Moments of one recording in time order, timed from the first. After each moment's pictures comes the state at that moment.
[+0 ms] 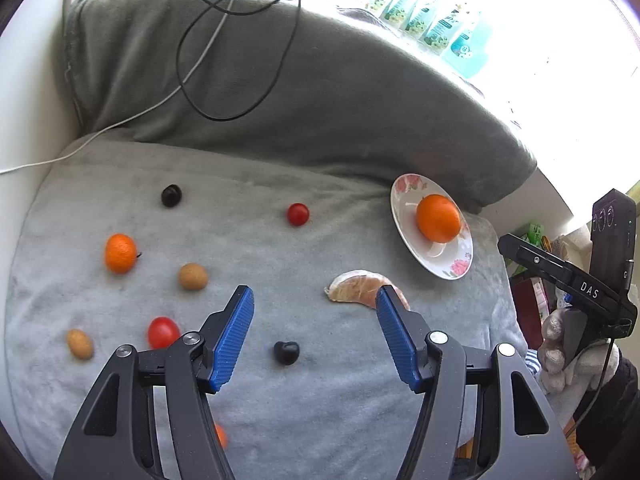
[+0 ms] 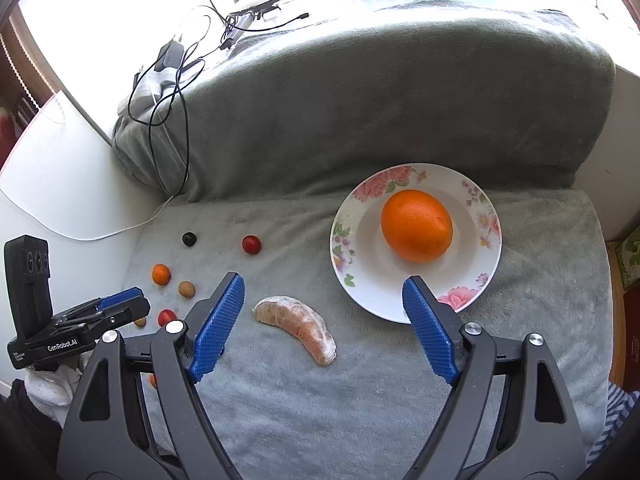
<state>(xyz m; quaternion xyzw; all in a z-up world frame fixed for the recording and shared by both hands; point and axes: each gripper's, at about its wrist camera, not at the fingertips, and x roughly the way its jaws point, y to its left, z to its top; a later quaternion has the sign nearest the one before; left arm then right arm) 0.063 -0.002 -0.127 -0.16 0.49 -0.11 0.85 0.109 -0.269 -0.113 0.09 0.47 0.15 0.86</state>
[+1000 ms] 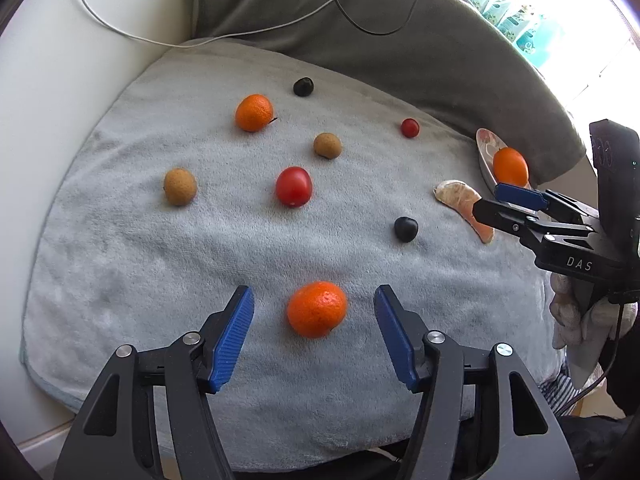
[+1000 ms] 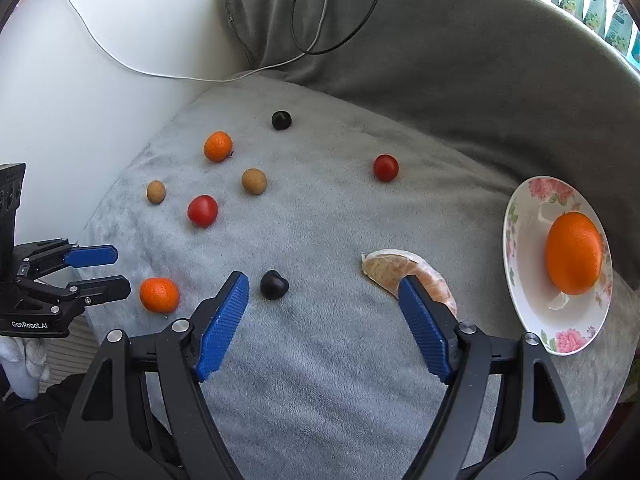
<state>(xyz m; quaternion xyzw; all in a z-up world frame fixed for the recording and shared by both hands) -0.039 0.054 -0.184 -0.18 0.54 -0.01 0.83 0.082 -0.119 -0.170 -0.12 0.50 0.30 0.80</state>
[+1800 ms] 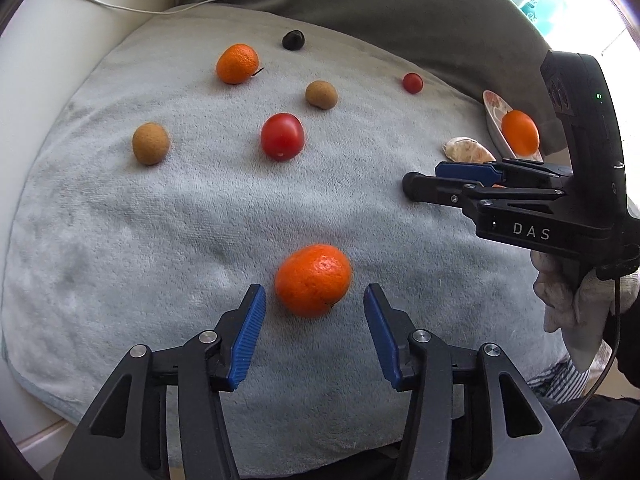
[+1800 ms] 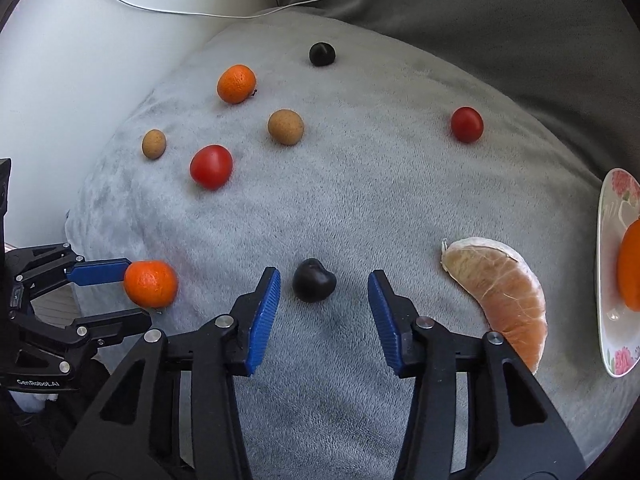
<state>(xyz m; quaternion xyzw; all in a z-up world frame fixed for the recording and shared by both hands) -0.030 0.034 -0.219 -0.16 0.57 -0.03 0.81 0.087 -0.071 -0.229 -0.14 0.56 0.33 0.75</state>
